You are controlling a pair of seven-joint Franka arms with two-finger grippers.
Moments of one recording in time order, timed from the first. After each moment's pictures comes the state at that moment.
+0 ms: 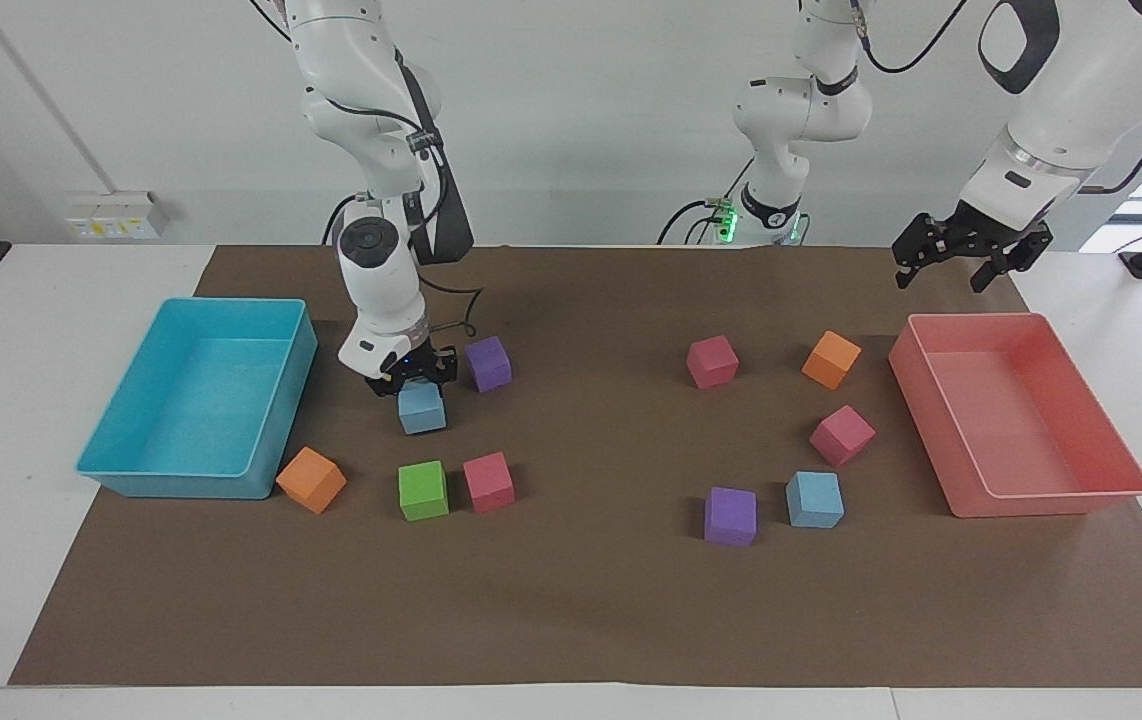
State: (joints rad) left arm -0.16 0.02 0.10 -1.55 -0.02 1.54 0.07; right arm 0.30 0.11 -0.08 -2.19 0.00 2.33 0.02
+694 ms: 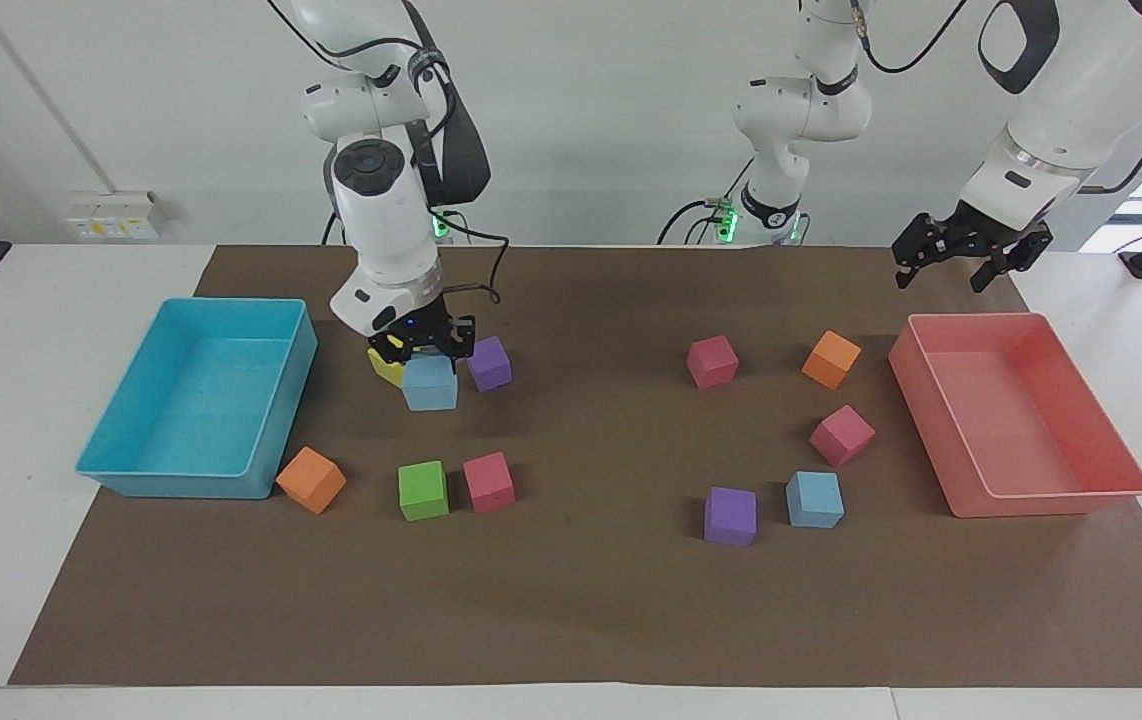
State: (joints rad) left arm -0.16 0.02 0.10 -1.55 -0.02 1.54 0.07; right arm 0.40 0.15 -0.06 -1.82 0.08 2.00 0.27
